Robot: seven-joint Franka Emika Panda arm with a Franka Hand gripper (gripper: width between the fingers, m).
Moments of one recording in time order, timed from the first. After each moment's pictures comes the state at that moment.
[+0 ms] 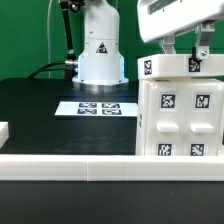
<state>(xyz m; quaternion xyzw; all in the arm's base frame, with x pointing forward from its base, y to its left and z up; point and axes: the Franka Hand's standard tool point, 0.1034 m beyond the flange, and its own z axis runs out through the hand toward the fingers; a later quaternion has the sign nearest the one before) 0.603 0.090 0.159 -0.76 0.63 -0.07 0.13</state>
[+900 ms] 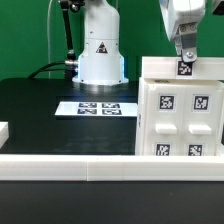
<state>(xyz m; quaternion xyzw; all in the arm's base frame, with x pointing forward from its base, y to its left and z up) 0.605 0.091 0.159 -0.64 0.76 -0.03 0.15</state>
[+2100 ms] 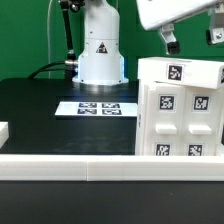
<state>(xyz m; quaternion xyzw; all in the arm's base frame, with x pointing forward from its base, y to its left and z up) 0.614 0.092 0.181 -0.85 0.51 -0.03 0.14</state>
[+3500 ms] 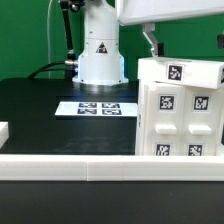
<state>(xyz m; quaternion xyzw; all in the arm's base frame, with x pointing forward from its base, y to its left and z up) 0.621 0.089 0.177 -1.00 -0.04 -0.06 0.07</state>
